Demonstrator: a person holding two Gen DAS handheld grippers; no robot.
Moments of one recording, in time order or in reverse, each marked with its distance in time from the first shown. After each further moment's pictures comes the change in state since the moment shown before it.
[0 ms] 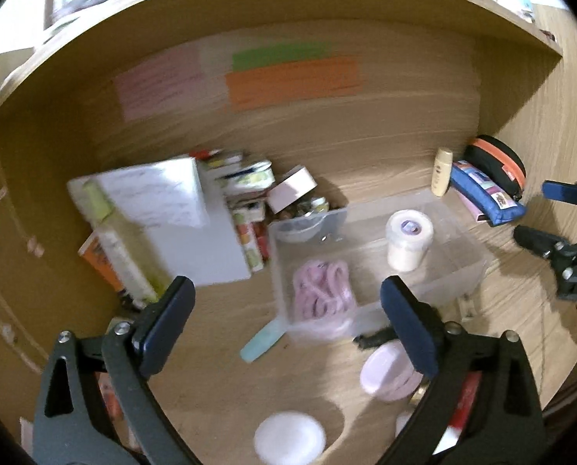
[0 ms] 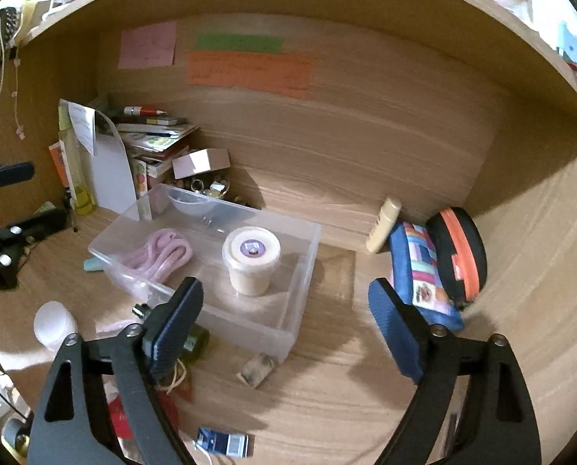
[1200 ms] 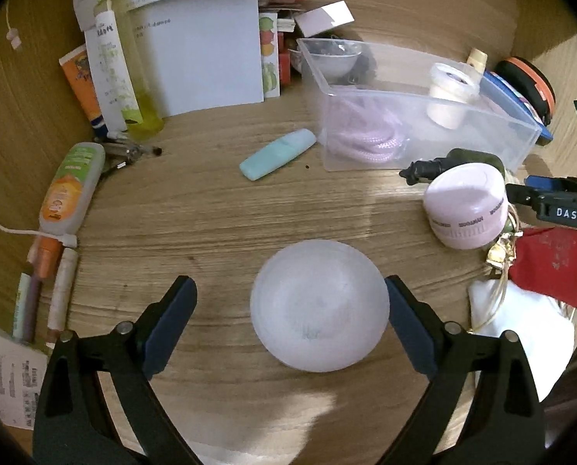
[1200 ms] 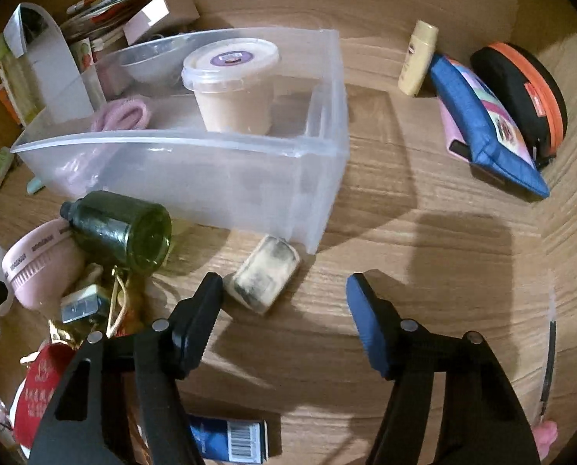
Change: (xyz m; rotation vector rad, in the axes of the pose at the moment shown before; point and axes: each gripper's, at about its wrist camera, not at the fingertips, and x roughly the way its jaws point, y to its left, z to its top) left arm 0.061 0.022 -0.132 -0.124 0.308 -0.064; right arm 0.114 0.012 -0.086 0.125 0.362 0.043
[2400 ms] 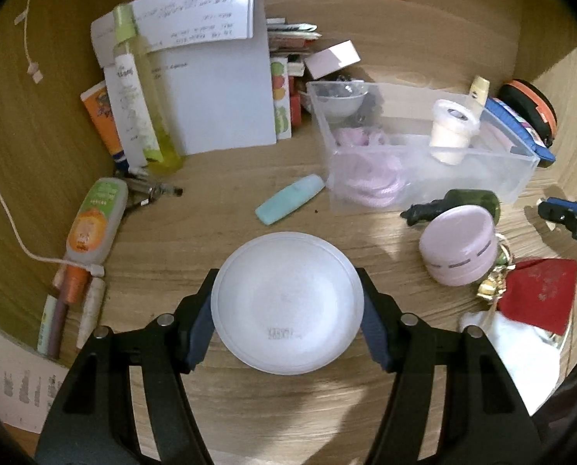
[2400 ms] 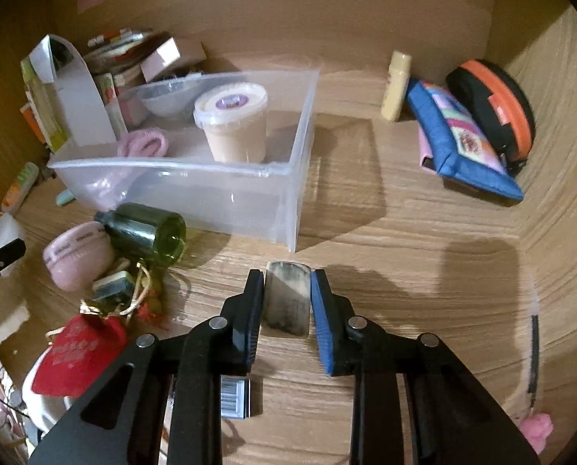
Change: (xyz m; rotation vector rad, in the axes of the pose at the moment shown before) left arm -0.026 -0.004 0.017 0.013 -0.107 0.056; right arm -0.053 -0.022 -0.013 0.018 -0.127 0.047
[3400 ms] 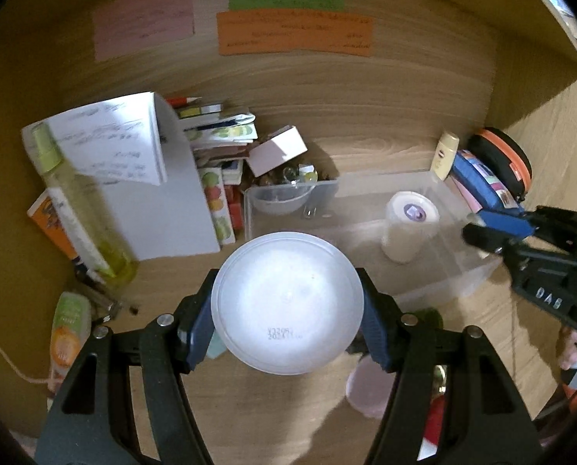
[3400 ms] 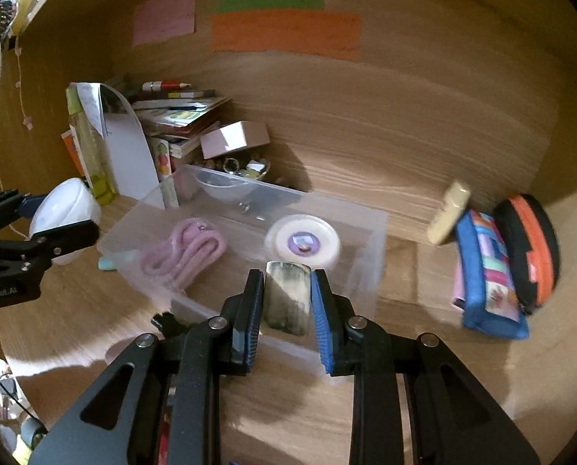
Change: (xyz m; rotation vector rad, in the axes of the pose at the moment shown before) left arm 0.006 -0.036 0.110 0.048 -0.078 -0.119; right arm -0.001 0.051 0.093 -0.174 -0.129 0.099
